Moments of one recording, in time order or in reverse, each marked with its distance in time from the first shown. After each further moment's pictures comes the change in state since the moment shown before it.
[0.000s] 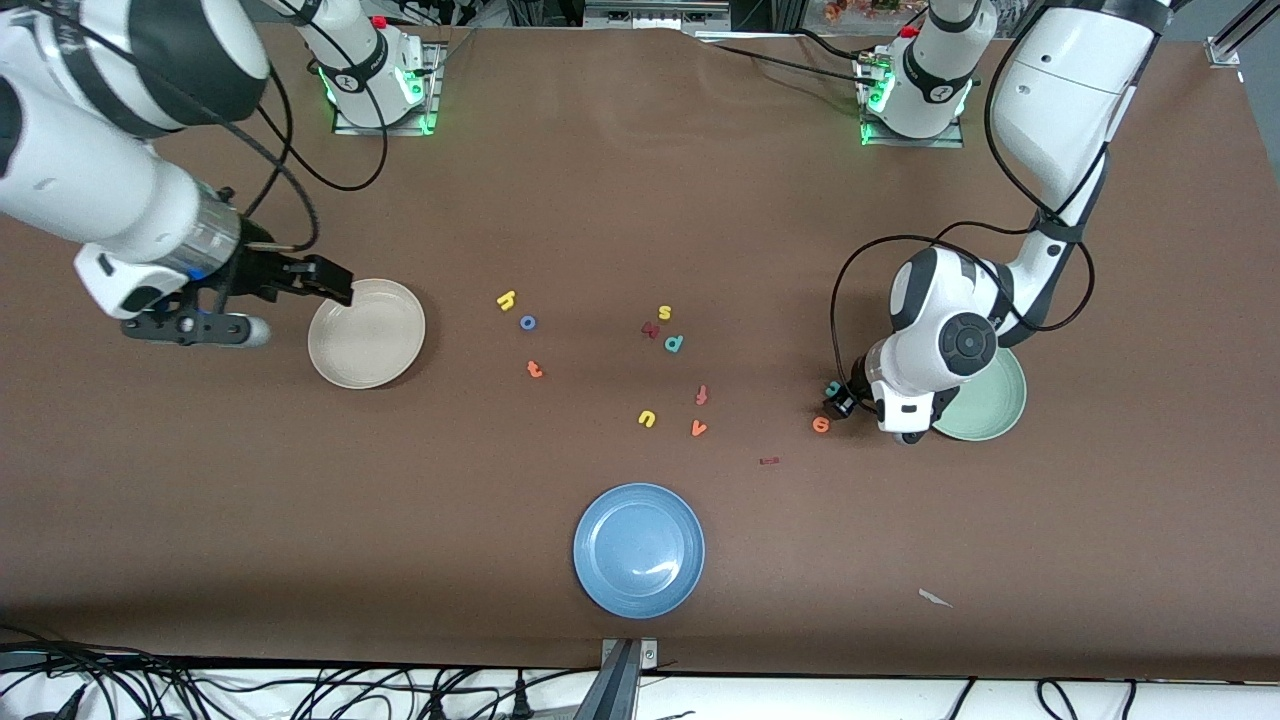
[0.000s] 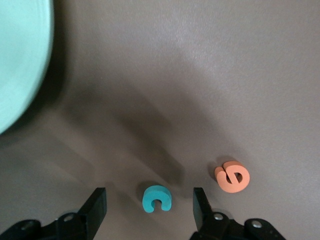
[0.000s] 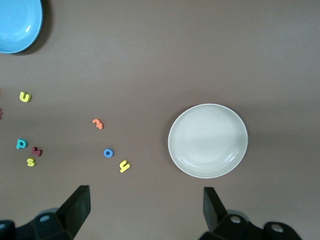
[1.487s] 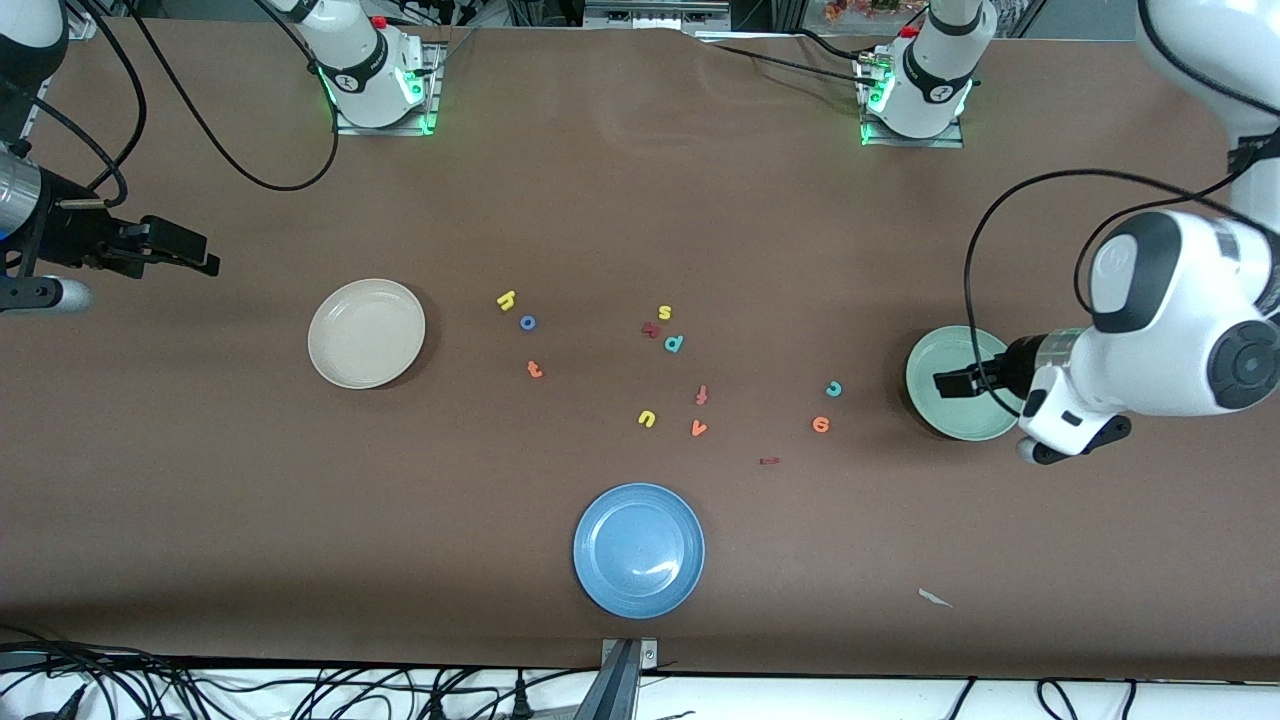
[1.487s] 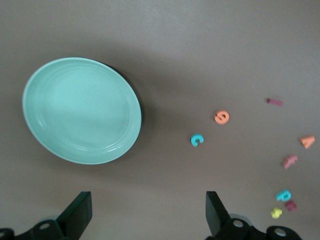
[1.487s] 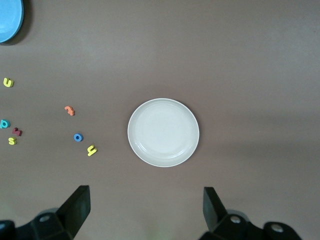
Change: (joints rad) left arm 0.162 -0.097 0.002 0.412 -0.019 -0.680 0.560; right arm -0.250 -0.086 -0.007 0.001 0.041 -0.110 -0.312
